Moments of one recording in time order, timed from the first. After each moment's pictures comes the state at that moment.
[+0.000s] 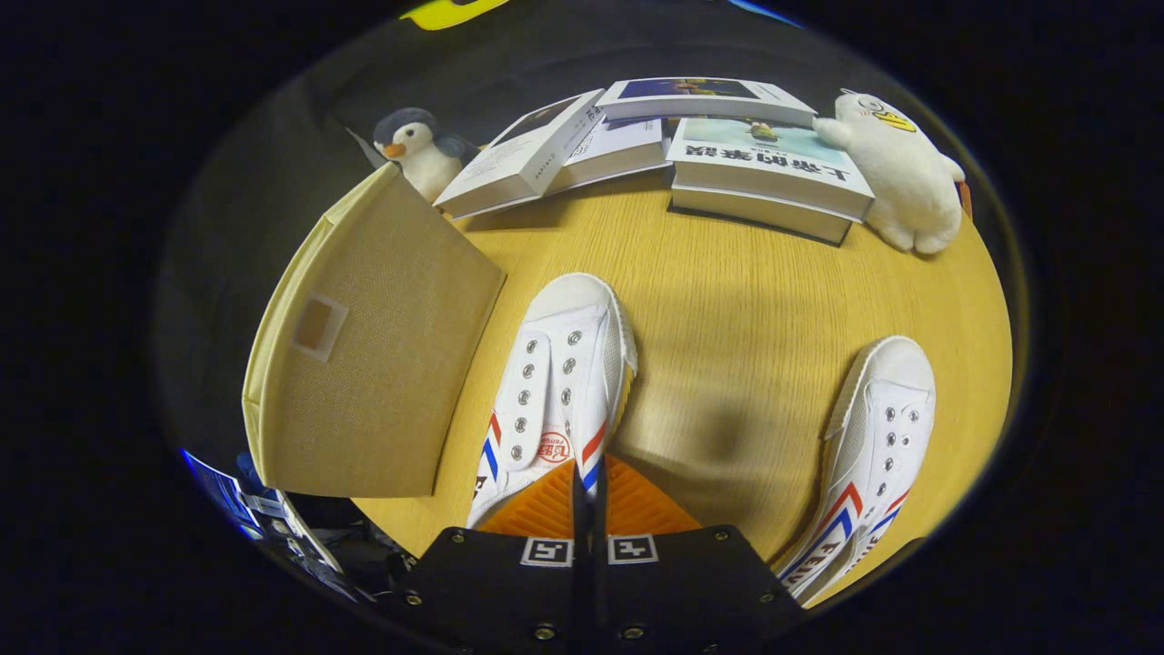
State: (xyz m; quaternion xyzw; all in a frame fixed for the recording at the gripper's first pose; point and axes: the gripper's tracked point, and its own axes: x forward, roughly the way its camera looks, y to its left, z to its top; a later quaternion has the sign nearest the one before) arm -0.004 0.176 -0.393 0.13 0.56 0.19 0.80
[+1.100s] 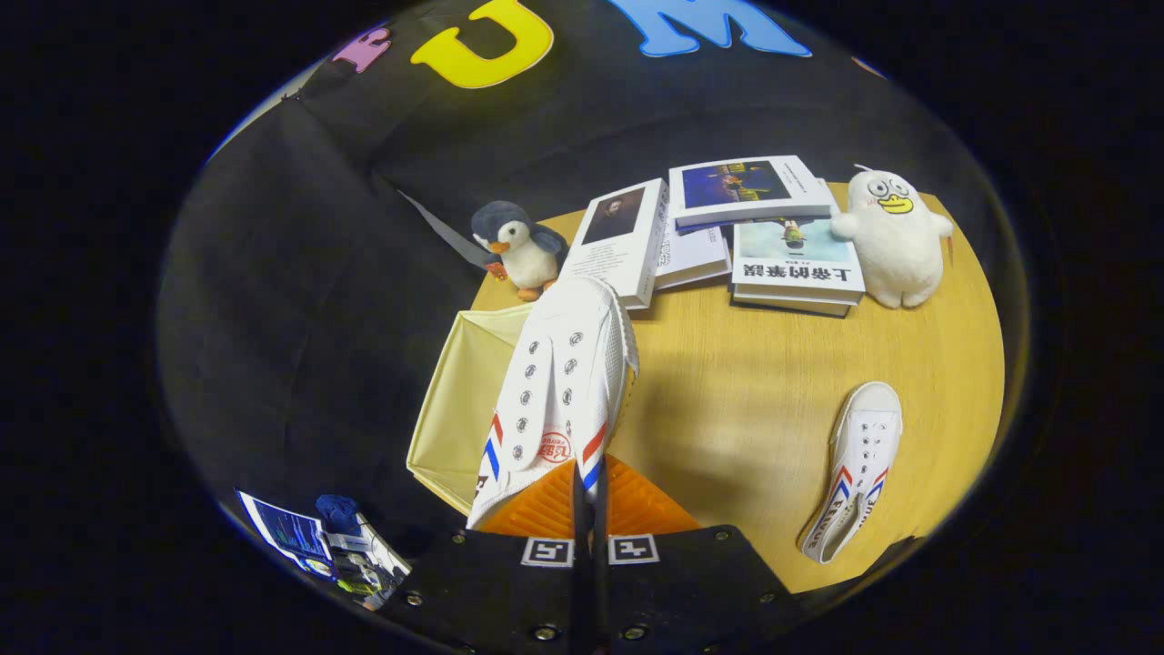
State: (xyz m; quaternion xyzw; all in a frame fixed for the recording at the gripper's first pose) arm 0.008 0.221 -0.211 0.19 0.51 0.22 0.81
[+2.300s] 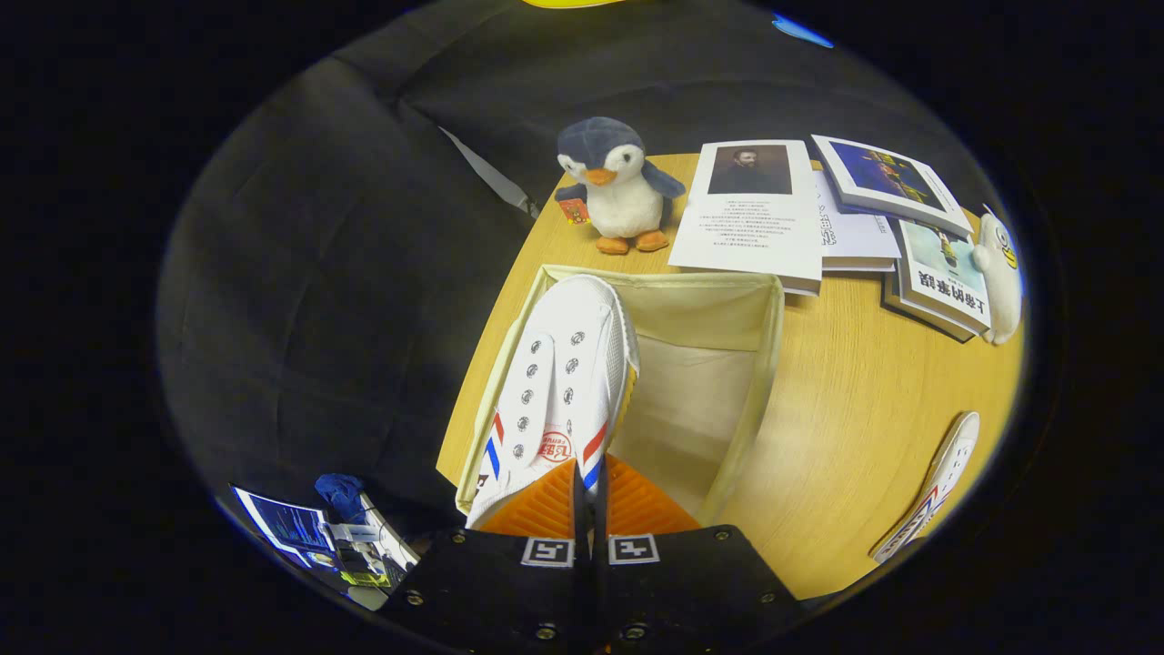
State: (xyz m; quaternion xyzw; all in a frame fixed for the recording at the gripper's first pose) arm 0.030 0.391 -0.240 0.14 0.57 0.27 0.76
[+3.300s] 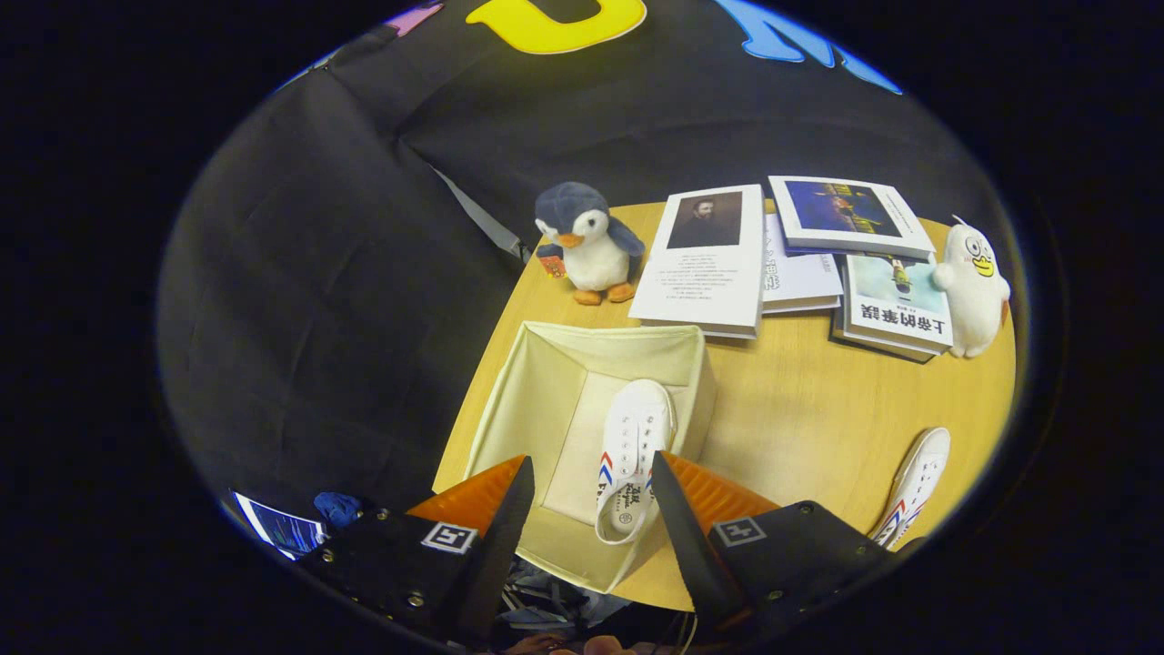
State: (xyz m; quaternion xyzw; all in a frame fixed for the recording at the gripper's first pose) arm 0.049 0.313 -0.195 0.17 0.51 0.25 0.81
